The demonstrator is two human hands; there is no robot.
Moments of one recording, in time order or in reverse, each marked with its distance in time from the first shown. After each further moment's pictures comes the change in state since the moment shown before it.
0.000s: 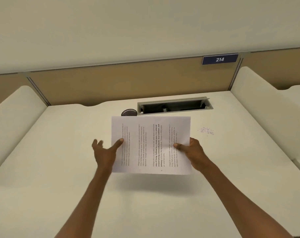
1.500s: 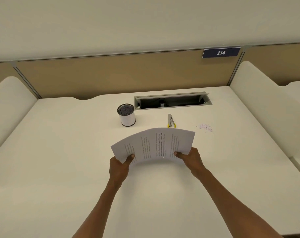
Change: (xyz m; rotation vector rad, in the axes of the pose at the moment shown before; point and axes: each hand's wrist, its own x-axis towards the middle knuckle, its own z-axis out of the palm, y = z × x) left_hand -0.022 -0.066 0.031 0.030 -0.257 0.105; right_hand 0.015 0.059 -0.014 -0.211 0.180 0.030
